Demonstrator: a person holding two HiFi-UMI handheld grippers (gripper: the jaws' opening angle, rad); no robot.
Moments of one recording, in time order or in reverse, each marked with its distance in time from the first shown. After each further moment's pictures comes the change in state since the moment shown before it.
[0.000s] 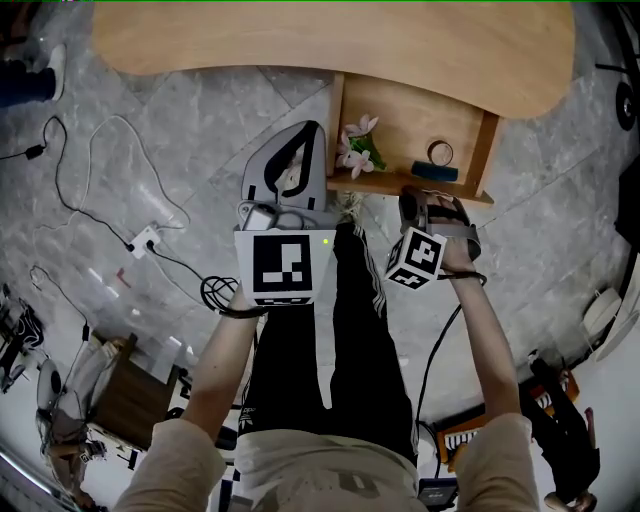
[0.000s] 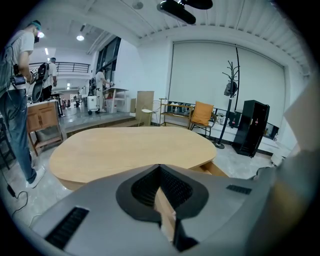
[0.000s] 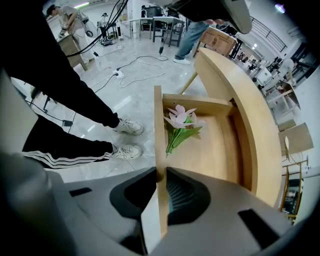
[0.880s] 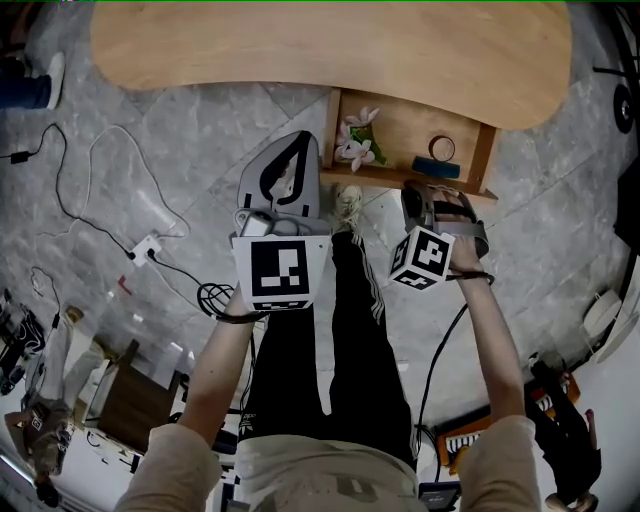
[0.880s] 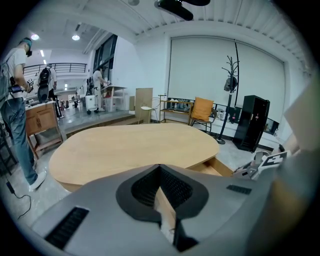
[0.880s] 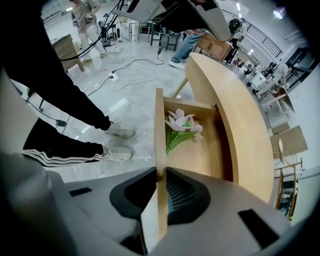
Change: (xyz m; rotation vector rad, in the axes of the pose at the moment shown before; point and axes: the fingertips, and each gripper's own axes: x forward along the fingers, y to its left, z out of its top) left arm 0.015 0.009 0.004 0.027 0.033 0.006; right arm -0.014 -0.056 0.003 -0.009 -0.028 -0.070
